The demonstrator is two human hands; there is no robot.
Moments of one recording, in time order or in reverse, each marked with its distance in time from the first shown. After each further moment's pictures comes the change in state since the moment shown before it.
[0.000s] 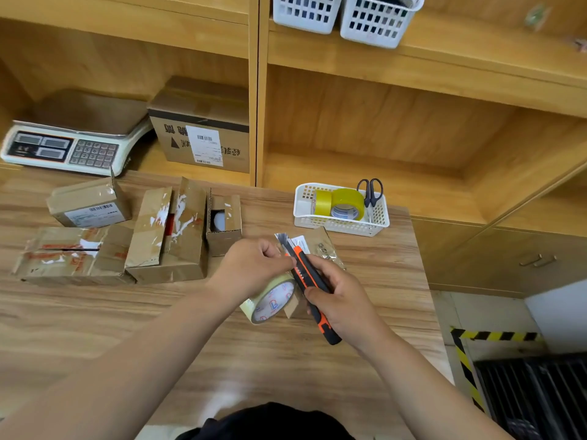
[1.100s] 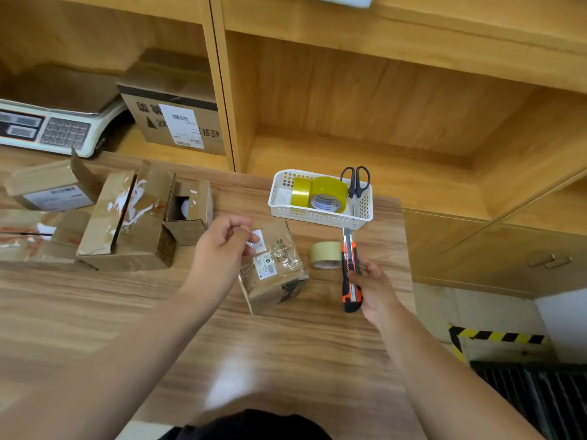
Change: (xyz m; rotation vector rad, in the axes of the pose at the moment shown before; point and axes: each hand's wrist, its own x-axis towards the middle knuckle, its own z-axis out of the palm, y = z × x) left_hand 0.016 0.025 0.067 -0.406 0.302 -0.021; right_hand 0.071 0.135 -0.171 0.446 0.437 0.367
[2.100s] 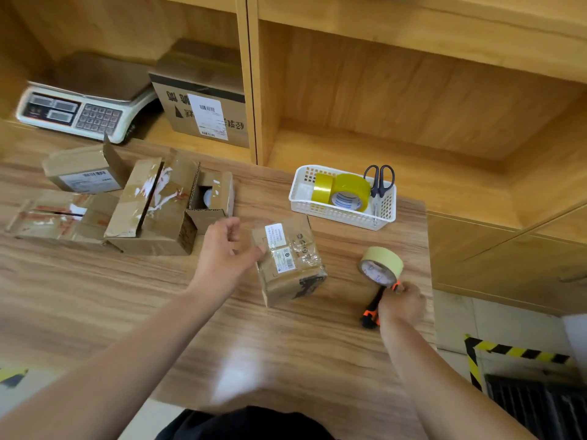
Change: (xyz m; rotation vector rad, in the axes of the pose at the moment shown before) left_hand 0.012 -0.050 -0.025 0.284 0.065 0.038; right_hand 0.011 0.031 -0.009 -0.687 0.666 -0.108
